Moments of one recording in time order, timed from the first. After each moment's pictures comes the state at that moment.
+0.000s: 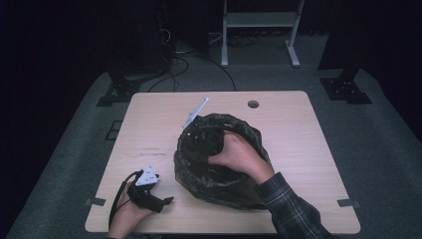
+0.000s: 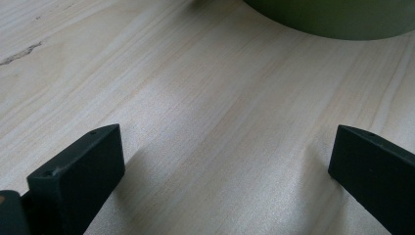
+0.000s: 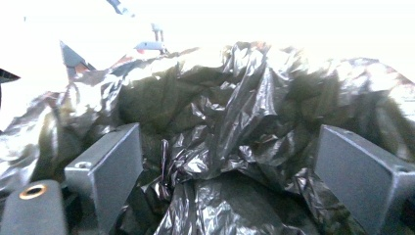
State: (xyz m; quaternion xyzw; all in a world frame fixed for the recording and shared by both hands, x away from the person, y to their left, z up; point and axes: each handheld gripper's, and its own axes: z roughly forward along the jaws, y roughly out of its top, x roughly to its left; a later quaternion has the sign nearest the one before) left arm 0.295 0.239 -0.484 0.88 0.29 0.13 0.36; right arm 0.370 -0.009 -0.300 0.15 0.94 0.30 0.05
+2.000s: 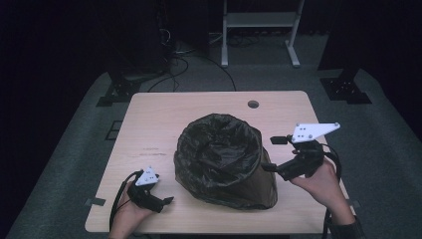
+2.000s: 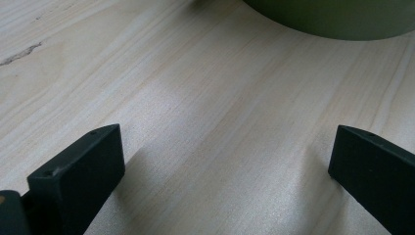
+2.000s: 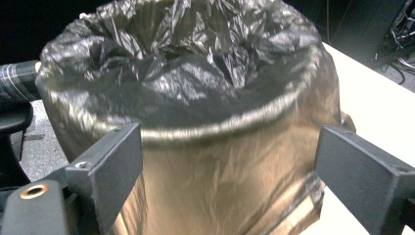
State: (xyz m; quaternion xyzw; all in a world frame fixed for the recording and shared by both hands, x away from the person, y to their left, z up) left arm 0.295 0.239 -0.483 0.88 0.29 0.13 0.36; right arm 0.300 -0.228 -0.317 0.22 0.84 0.49 0.10
